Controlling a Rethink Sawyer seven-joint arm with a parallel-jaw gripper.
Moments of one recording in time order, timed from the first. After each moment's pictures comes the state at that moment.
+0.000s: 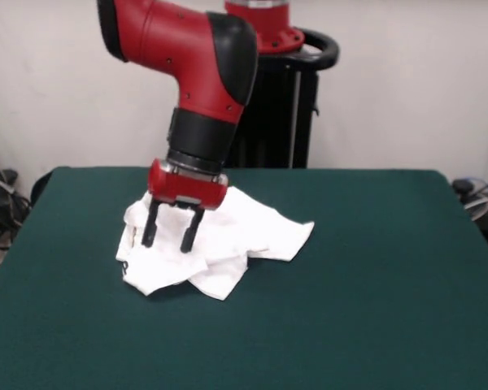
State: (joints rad) arm -0.30 -0.46 -0.21 1.86 -0.22 -0.30 1.26
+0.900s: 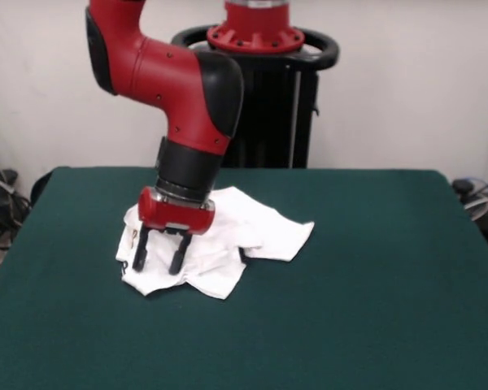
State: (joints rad) arm -0.31 -0.33 -0.23 1.77 -0.26 -0.34 1.26
